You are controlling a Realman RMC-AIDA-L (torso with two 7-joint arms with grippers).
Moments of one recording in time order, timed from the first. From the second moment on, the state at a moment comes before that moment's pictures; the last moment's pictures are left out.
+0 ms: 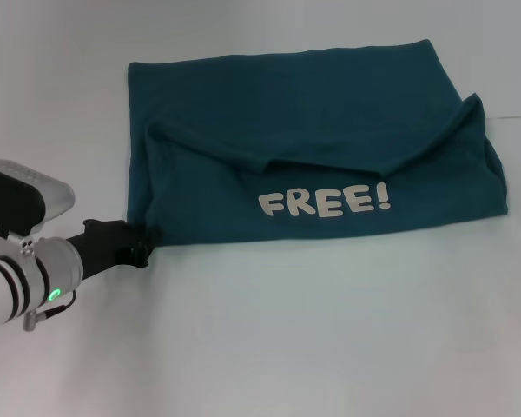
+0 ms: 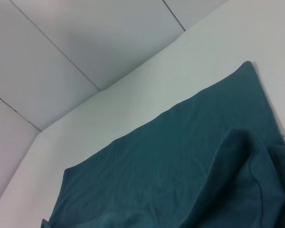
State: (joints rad) left arm -0.63 -2.17 0.95 0.47 1.76 0.65 -1.34; right arm 0.51 1.86 -0.41 -0.62 -2.04 -1.25 2.13
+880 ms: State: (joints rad) left arm -0.59 -2.16 0.96 0.56 1.80 0.75 -1.44; right arm 0.52 1.85 -0.43 -0.62 -2.20 -1.21 2.19
